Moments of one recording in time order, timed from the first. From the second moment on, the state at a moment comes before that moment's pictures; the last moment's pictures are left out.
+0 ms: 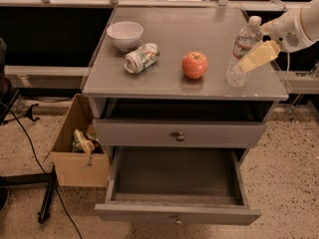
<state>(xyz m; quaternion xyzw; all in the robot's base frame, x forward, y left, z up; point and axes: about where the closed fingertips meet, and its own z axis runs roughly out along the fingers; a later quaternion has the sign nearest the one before) 0.650 -0.248 0.921 -0.45 0.80 0.09 0.38</state>
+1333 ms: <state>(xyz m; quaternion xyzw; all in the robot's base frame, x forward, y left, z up) 0.672 -0.237 0.912 -0.45 0.79 0.11 0.40</state>
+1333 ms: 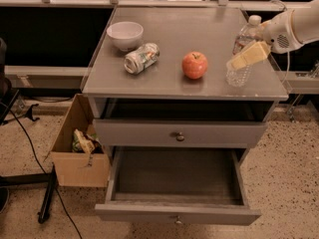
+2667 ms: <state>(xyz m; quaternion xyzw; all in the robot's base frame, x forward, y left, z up) 0.672 -0.237 0.912 -0.45 0.79 0.11 0.40</state>
